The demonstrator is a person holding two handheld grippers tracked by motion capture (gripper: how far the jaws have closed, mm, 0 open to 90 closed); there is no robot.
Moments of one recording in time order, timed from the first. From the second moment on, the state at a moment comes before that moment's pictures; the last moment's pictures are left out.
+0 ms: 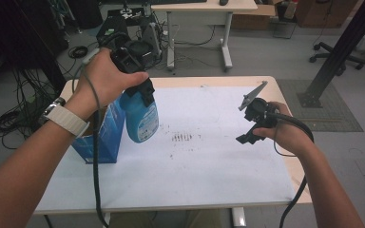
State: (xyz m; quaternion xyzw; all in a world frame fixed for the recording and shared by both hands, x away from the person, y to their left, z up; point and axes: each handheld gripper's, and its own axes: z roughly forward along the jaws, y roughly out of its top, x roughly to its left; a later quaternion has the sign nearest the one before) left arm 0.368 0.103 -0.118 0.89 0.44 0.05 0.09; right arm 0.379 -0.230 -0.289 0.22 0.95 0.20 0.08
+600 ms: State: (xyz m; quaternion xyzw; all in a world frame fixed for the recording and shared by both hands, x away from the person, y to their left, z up) left arm 0.371 0.136 -0.079 0.86 0.50 0.06 0.10; right arm 0.378 -0.231 -0.287 0.22 0.95 0.20 0.08
